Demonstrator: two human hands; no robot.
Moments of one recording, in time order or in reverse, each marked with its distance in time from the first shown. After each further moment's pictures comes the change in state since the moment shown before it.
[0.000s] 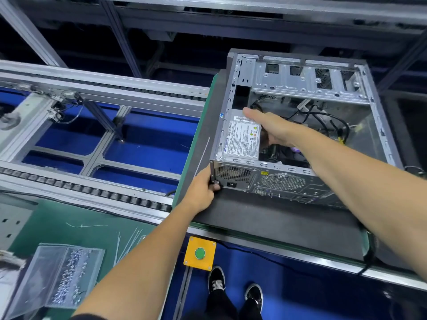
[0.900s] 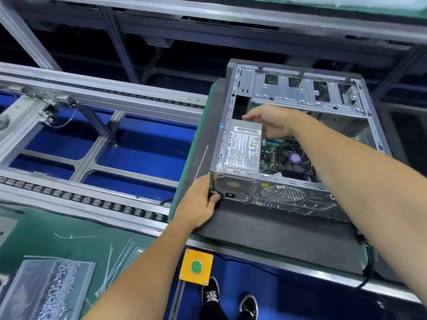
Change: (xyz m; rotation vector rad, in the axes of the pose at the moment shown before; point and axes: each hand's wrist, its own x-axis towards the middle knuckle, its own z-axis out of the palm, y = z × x) left_hand 0.003 -0.022 0.001 0.212 0.068 0.245; right_hand 0.031 -0.038 -0.027 0.018 -0.124 0.030
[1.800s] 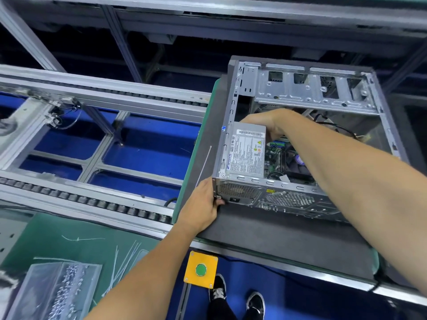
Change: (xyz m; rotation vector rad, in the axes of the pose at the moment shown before) left_hand 0.005 0.000 0.001 0.134 -0.045 0.074; right_hand 0.030 0.001 0.010 -0.182 -0.161 0.205
